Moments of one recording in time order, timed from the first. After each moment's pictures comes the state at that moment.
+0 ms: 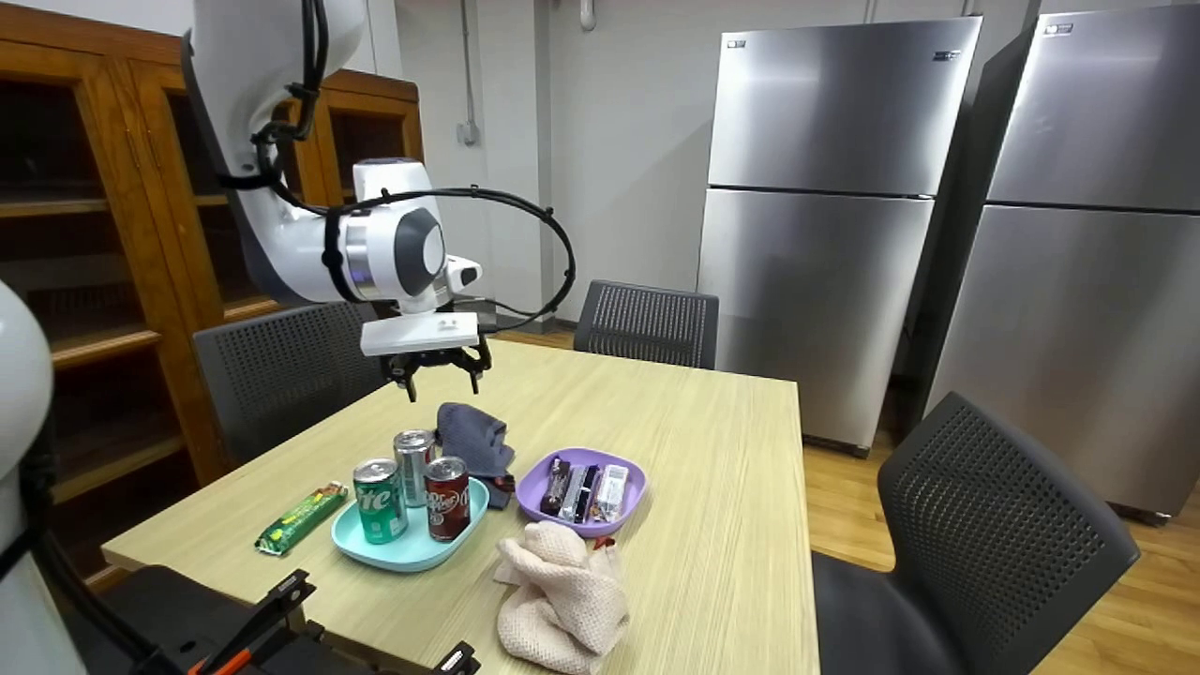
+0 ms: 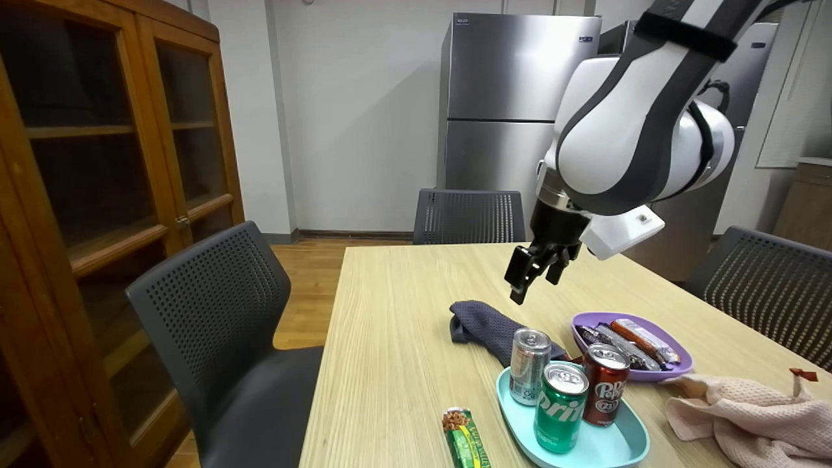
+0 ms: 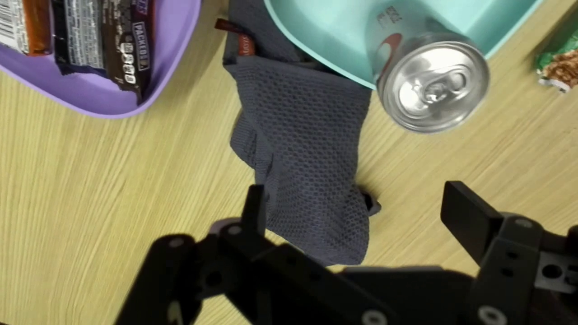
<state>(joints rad) 0.12 0.30 0.12 -2.44 -0.26 2.98 -0.17</state>
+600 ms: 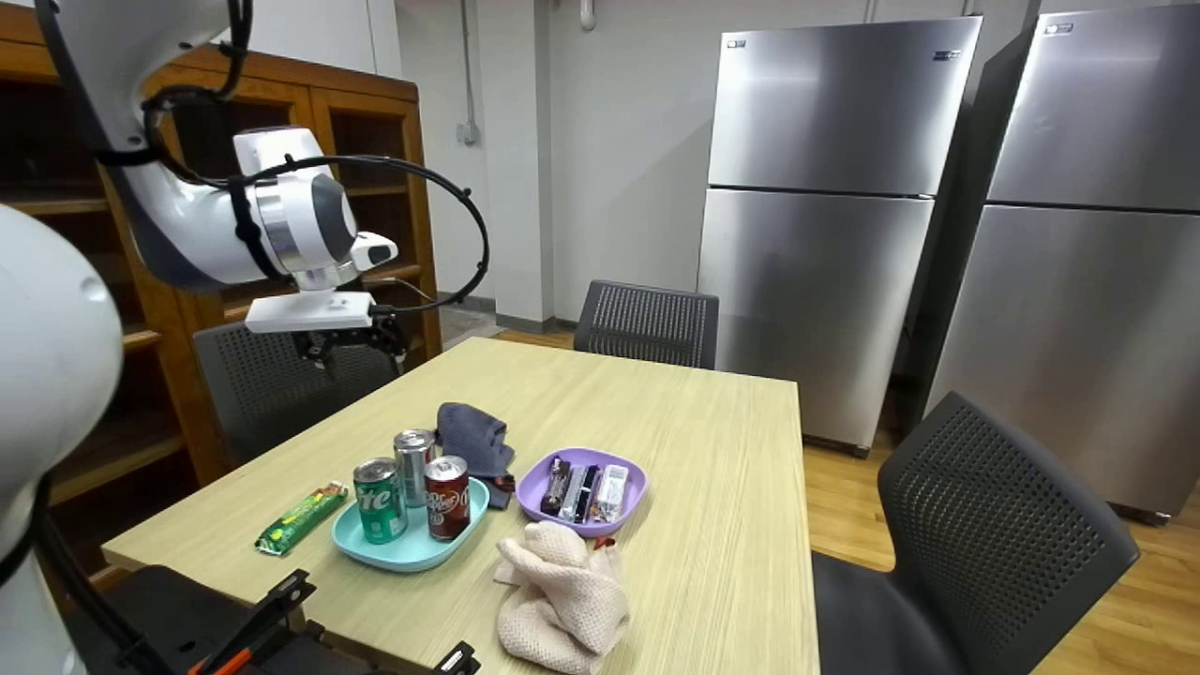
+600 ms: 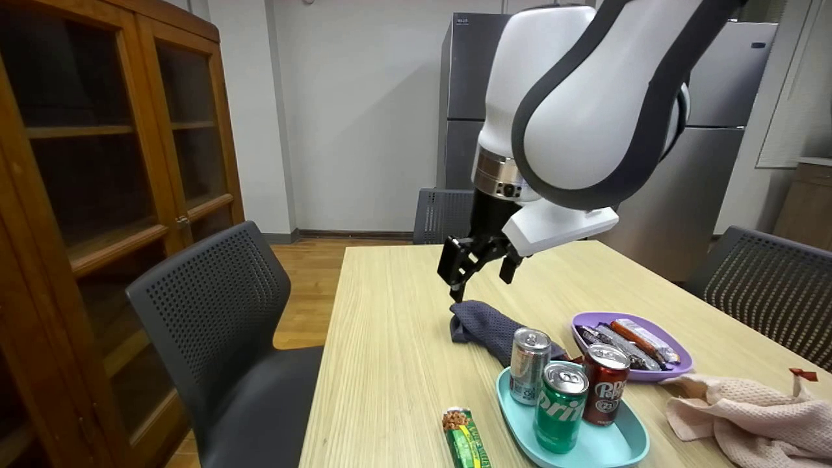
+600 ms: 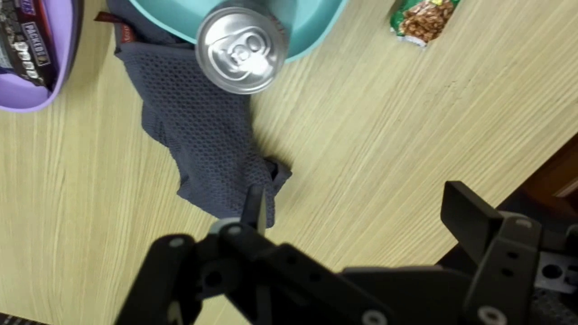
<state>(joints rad) 0.44 0.20 0.02 -2.48 -0.38 2.93 0.26</state>
